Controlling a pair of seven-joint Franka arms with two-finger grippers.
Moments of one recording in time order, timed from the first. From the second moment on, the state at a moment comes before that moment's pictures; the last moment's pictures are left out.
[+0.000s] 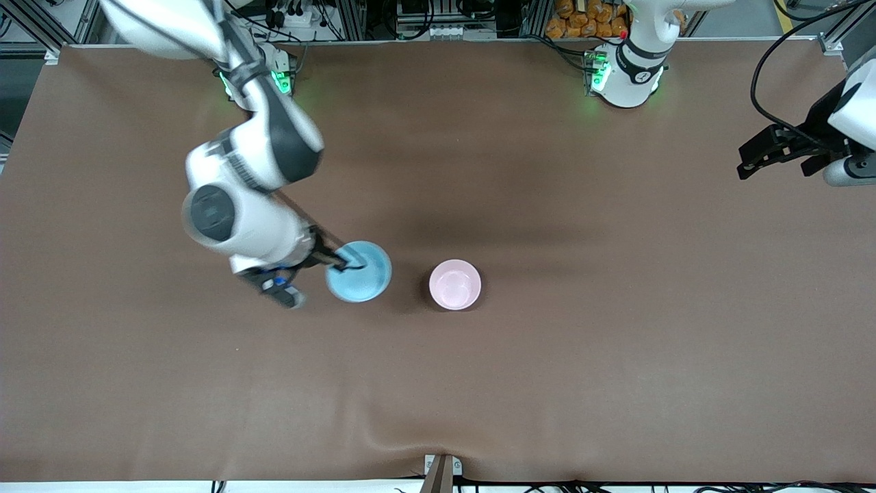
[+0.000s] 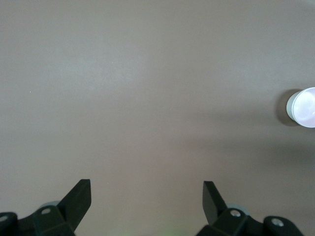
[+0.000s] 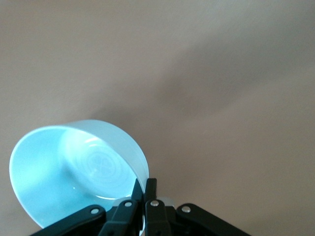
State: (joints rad) left arm -0.05 -0.03 -0.03 -1.54 0.01 1.53 -0.11; right arm 0.42 0.47 0.08 -1.50 0.20 1.93 1.00
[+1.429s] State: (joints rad) left arm -0.06 -0.03 -0.02 -1.53 0.00 1.54 -0.06; right arm 0.56 0.69 0.08 -1.41 0.20 2.21 1.05
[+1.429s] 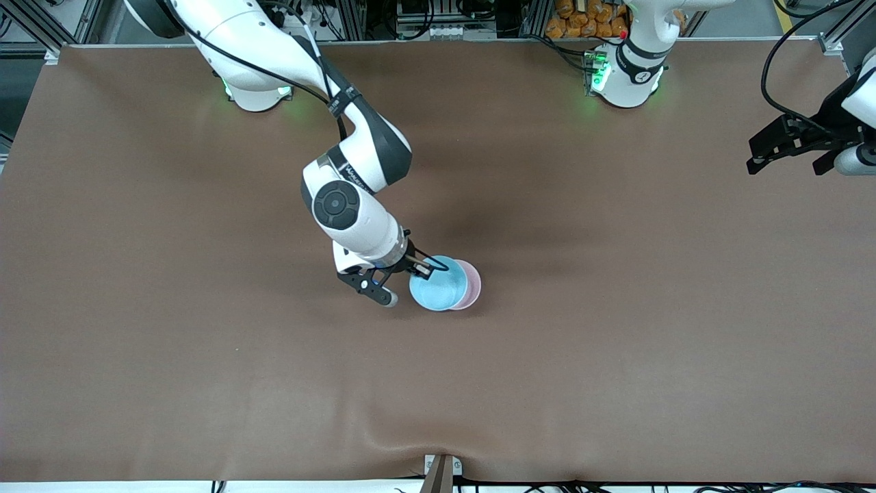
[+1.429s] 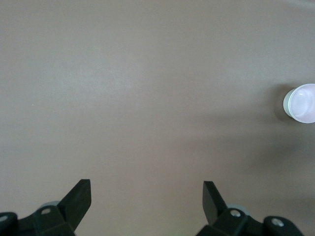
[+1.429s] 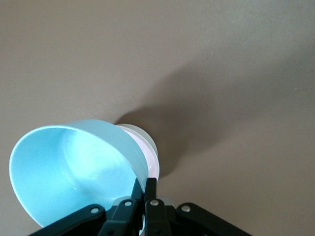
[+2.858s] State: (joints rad) left arm -0.06 -0.03 -0.02 -1.52 0.00 1.54 -0.06; right arm 0.60 0.79 0.08 -1.41 0.27 2.30 1.05
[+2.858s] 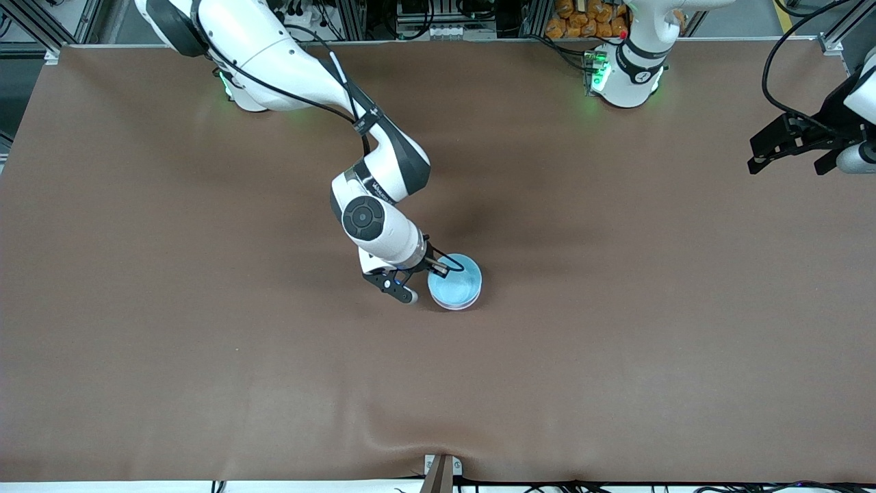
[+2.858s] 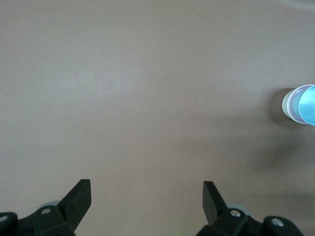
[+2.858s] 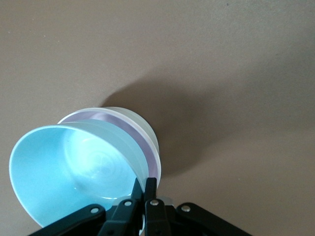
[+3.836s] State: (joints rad) left arm -0.06 -0.03 -0.02 -1.52 0.00 1.54 -0.06; right arm 0.61 0.79 0.08 -1.41 0.26 2.31 1.05
